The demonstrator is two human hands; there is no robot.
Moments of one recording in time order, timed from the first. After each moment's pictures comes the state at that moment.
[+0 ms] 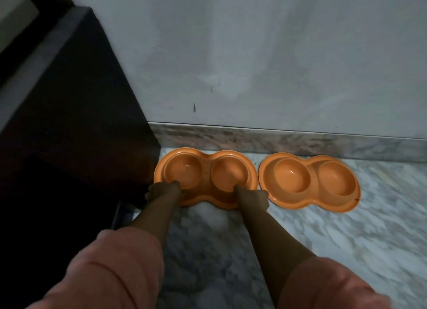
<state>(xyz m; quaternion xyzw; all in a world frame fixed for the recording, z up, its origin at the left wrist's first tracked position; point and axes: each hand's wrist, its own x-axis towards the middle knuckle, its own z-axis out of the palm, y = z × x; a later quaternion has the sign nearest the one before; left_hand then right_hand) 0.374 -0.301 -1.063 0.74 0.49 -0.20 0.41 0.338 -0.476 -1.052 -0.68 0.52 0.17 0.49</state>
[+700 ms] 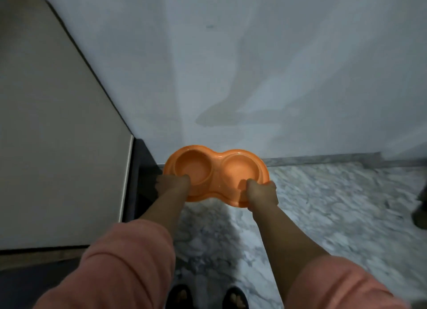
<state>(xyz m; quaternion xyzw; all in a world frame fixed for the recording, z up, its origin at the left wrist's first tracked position) 0.287 -0.360 -0.596 0.78 0.40 -0.23 0.42 0.225 -0.525 -0.589 -0.64 0.57 0.11 0.50</state>
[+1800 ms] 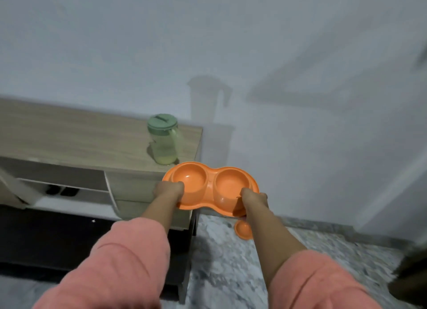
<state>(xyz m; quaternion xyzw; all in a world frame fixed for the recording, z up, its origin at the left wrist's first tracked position) -0.027 -0.140 -0.187 0.78 0.34 -0.08 0.51 -0.067 -0.331 -0.160 -0.70 0.42 0.07 0.57</state>
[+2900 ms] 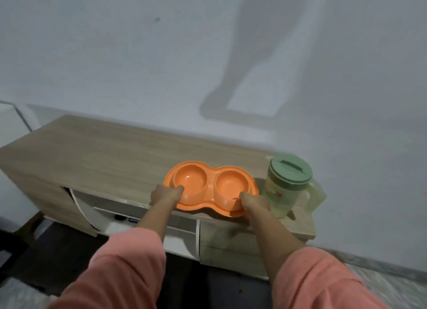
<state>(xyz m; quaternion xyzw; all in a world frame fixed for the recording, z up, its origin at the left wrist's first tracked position) 0.168 0.234 -0.204 0.82 0.37 -0.06 0.44 0.161 0.031 -0.189 -0.76 0.35 0.11 0.53</state>
